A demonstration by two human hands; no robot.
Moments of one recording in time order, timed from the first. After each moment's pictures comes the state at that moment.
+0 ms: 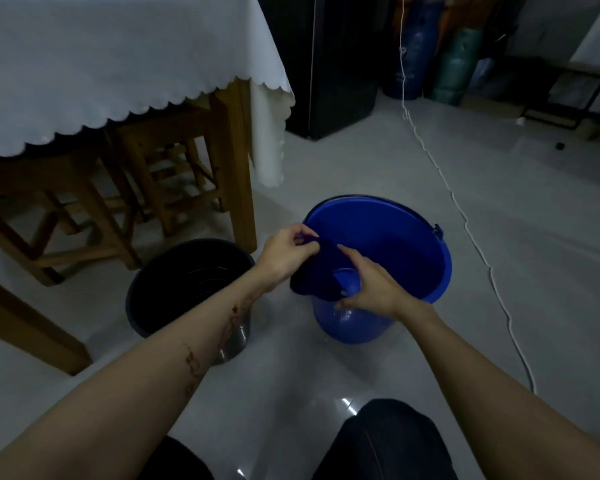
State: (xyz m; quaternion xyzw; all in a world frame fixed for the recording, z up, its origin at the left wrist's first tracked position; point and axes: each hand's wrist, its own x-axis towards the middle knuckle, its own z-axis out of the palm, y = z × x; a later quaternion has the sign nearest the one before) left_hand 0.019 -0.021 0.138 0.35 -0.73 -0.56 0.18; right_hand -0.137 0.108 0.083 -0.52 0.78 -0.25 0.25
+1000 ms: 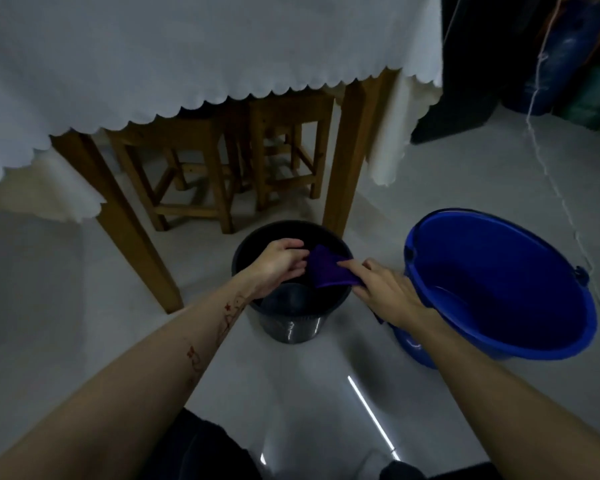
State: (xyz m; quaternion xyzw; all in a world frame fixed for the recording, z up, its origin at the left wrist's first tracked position) left_hand 0.186 -0.118 0.076 0.48 -0.51 -0.68 0.22; right_hand -0.010 -0.006 0.061 -0.72 0.69 -0.07 0.03
